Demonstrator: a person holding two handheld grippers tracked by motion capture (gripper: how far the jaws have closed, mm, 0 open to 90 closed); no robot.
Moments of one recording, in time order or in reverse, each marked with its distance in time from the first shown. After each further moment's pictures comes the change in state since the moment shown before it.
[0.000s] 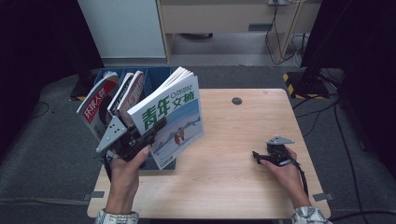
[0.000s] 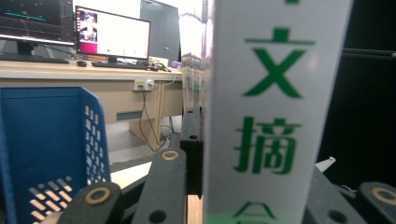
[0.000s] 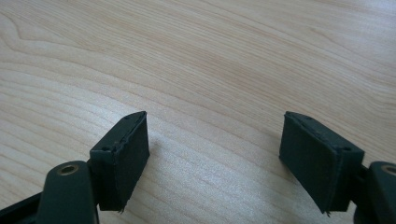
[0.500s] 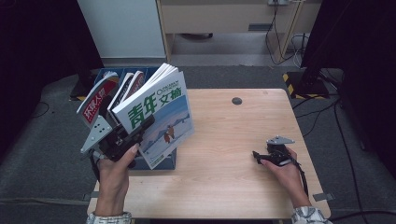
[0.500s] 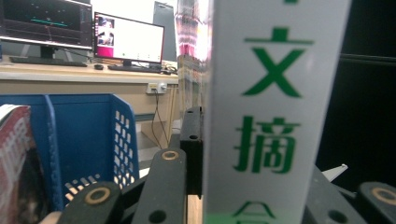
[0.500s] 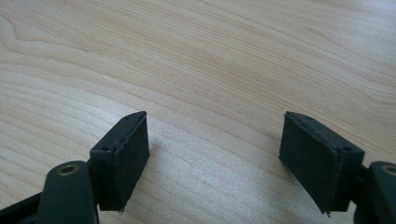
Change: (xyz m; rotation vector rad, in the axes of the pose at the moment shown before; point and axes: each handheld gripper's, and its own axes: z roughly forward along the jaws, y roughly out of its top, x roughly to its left) left arm 0.012 0.012 -0.022 -0.011 0.051 -0.003; right arm -0.001 0.000 0.000 0.000 -0.003 -0.001
